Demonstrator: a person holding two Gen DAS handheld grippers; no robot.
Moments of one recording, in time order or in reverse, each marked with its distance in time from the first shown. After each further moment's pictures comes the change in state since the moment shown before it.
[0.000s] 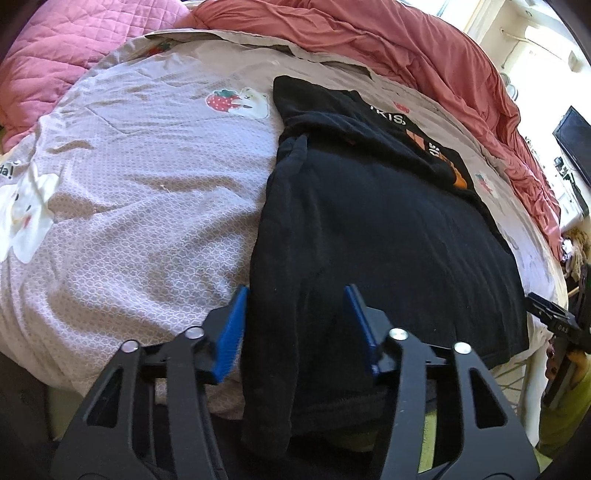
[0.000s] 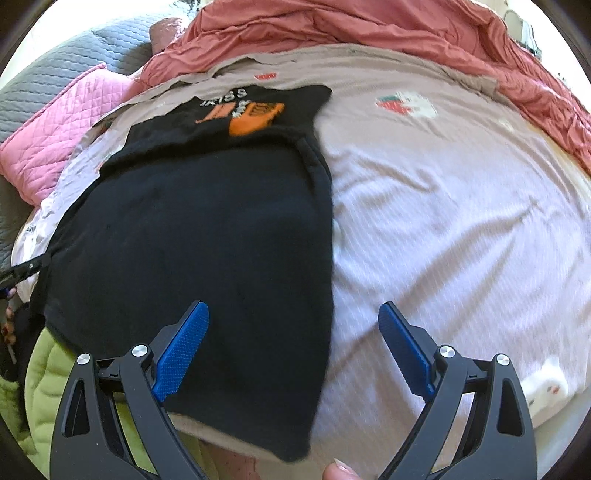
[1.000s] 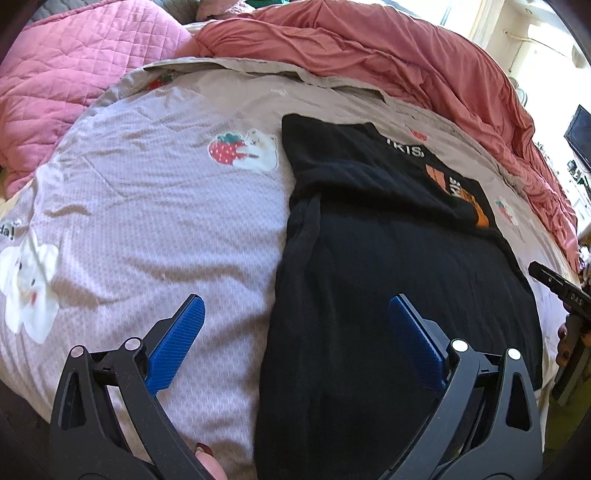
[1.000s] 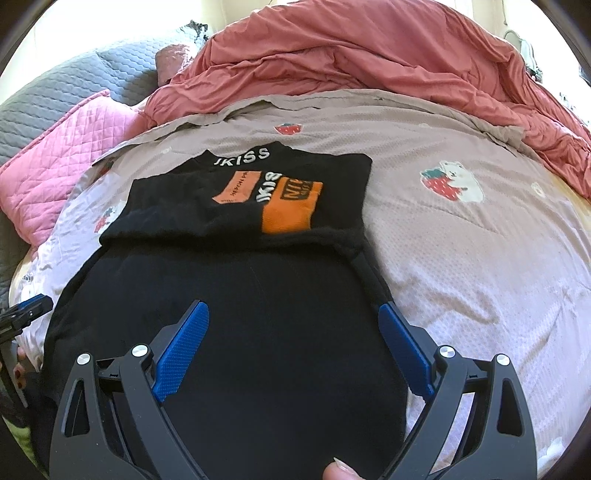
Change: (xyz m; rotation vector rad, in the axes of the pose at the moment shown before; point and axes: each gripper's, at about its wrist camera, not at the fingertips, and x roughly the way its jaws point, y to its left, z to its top) left arm 0.013 0.000 0.051 0.020 -0.062 0.068; right arm 0.031 0.043 0.096 -0.006 -0.144 -0.003
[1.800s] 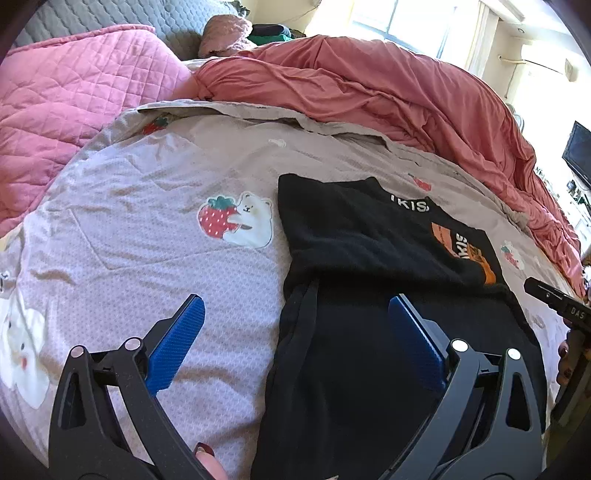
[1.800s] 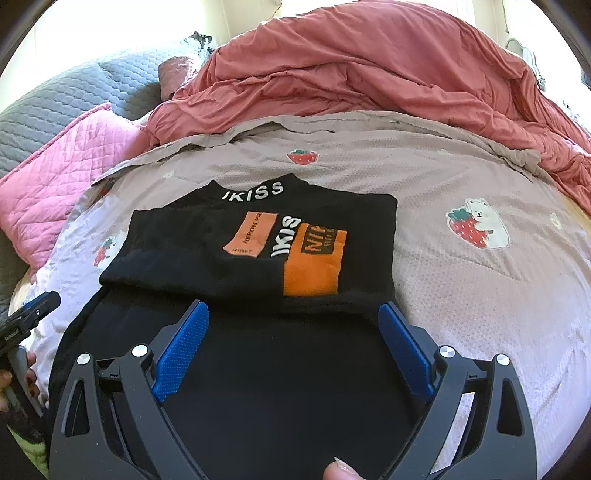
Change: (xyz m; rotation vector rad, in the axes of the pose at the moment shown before) left arm 0.016 -0.005 0.046 -0.001 -0.170 0.008; right arm 0.025 0.021 0.047 -0.012 -0.055 0.015
